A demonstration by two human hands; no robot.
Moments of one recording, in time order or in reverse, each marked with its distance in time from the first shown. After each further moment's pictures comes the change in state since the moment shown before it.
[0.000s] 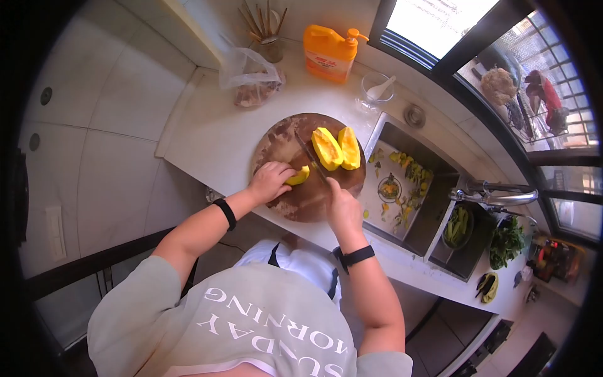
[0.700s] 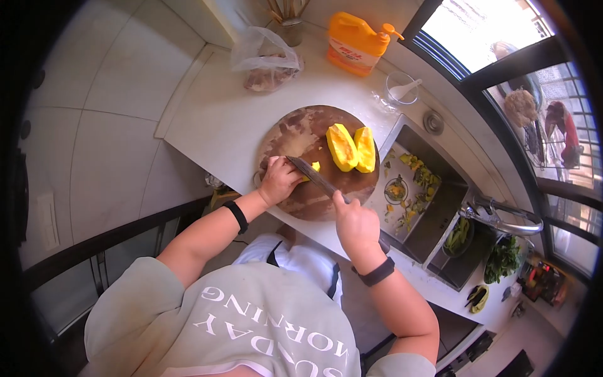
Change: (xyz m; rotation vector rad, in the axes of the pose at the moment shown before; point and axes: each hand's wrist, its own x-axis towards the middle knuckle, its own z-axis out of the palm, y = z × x) left_hand -0.008 0.006 0.022 -0.031 0.270 -0.076; right_hand 0.001 -0.029 -0.043 -0.487 -0.257 -0.268
